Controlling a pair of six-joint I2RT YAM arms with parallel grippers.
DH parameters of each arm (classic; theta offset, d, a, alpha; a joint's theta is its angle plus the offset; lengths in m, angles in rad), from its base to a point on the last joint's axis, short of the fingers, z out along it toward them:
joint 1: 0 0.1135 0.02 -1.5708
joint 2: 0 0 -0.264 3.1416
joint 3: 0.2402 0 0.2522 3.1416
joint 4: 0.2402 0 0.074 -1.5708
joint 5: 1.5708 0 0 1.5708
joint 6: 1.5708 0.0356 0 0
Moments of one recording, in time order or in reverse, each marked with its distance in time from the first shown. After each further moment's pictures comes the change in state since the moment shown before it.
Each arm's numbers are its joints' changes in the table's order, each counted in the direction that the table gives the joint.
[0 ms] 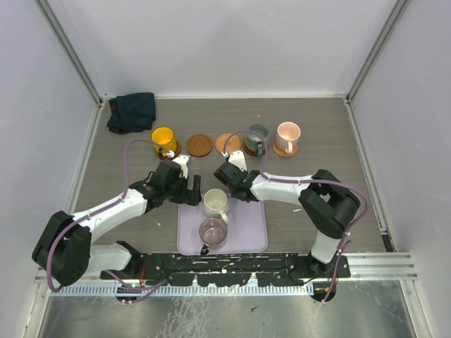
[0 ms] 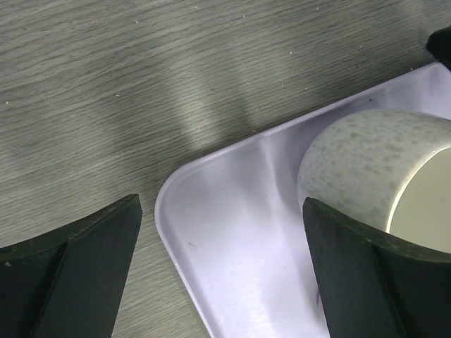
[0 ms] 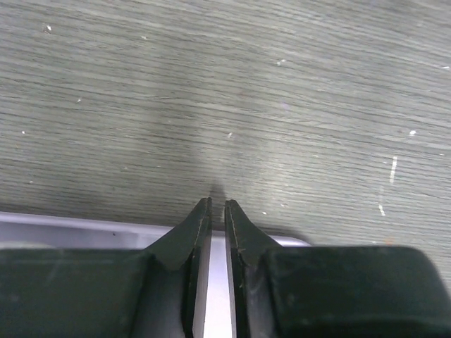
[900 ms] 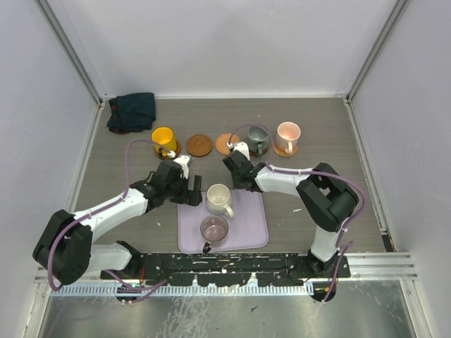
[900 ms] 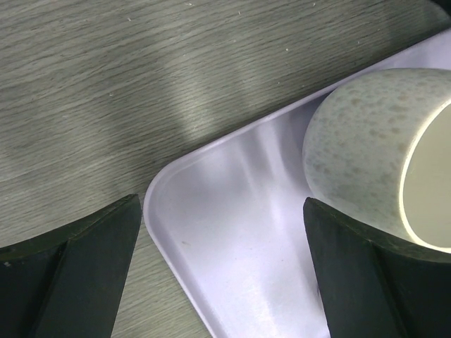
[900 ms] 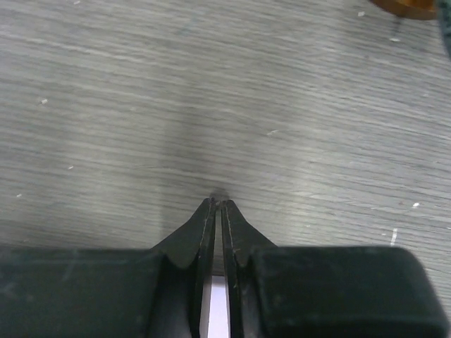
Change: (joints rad) left arm -0.002 0.010 0.002 -0.003 0.011 0.007; right arm -0.136 0.029 0.000 -0.125 -0.129 -0.113
